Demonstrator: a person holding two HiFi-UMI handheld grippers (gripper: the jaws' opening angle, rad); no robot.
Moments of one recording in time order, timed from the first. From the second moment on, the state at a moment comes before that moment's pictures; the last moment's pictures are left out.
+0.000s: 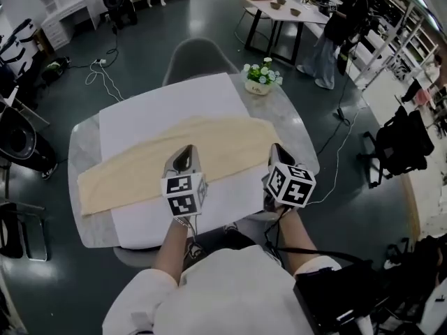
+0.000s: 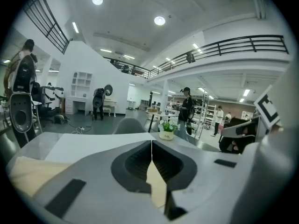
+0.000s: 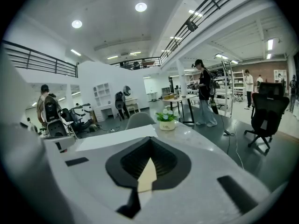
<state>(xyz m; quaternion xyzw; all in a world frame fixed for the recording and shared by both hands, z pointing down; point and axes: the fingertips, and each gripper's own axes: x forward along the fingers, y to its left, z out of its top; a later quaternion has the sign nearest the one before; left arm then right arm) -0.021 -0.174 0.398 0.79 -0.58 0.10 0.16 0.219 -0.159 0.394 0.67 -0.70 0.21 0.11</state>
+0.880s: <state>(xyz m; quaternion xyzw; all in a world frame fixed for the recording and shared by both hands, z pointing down) 0.127 -0.255 0.548 0.81 -0.51 0.21 0.22 0.361 -0.241 0.577 0.68 -0.62 0.35 0.18</state>
